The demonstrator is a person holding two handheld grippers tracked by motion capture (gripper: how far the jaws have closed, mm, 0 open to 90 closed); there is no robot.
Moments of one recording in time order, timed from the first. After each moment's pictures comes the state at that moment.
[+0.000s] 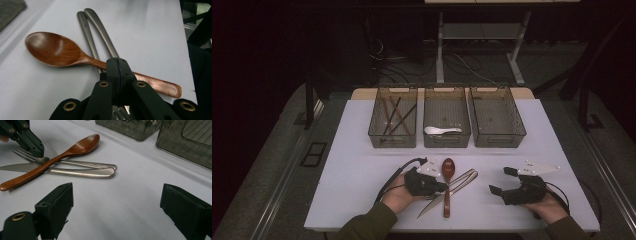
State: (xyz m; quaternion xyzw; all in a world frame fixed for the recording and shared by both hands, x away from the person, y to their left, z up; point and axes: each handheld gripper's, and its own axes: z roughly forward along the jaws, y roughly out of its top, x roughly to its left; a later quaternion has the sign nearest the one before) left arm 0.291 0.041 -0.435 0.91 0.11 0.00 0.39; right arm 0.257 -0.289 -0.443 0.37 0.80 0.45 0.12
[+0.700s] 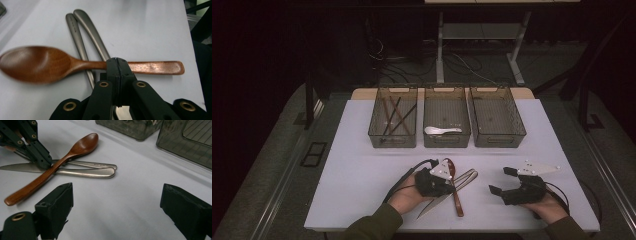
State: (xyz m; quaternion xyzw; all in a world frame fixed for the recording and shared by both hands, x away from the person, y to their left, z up) left arm 0.296 0.014 -0.438 0.92 0.08 0.00 0.37; right arm 0.257 -0.289 -0.443 0.37 0.80 0.45 0.12
